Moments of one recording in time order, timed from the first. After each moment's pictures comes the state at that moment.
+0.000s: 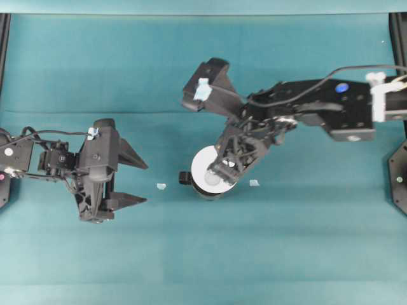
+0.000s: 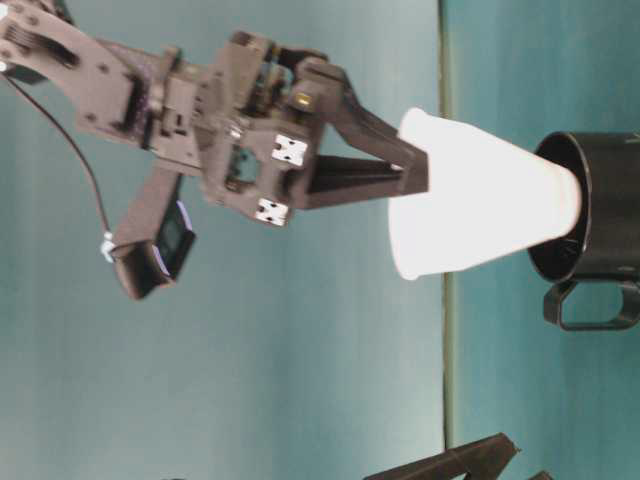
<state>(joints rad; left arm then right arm) -0.06 -0.24 0.97 0.01 -0.07 -0.11 -0.09 0.09 0.28 0.04 0.86 0.44</state>
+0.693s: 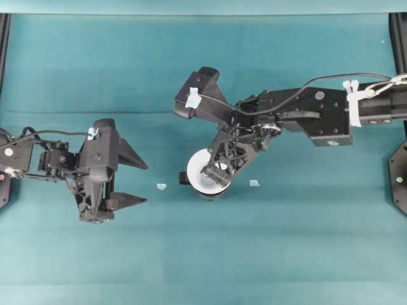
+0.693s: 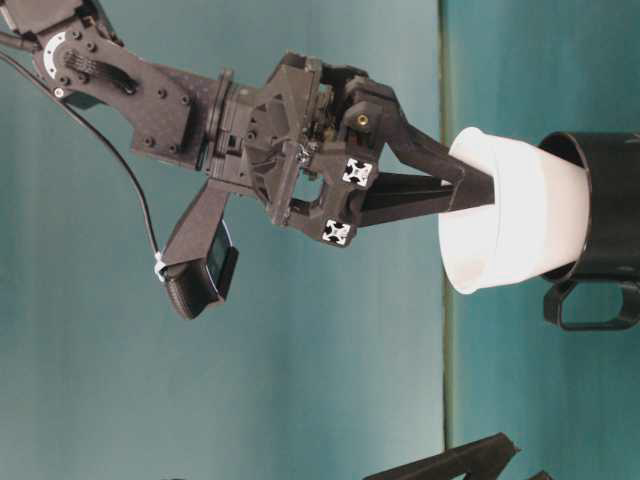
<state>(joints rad) -0.06 -0.24 0.97 0.01 -0.07 -0.11 -0.09 0.15 0.28 0.03 0.81 0.44</state>
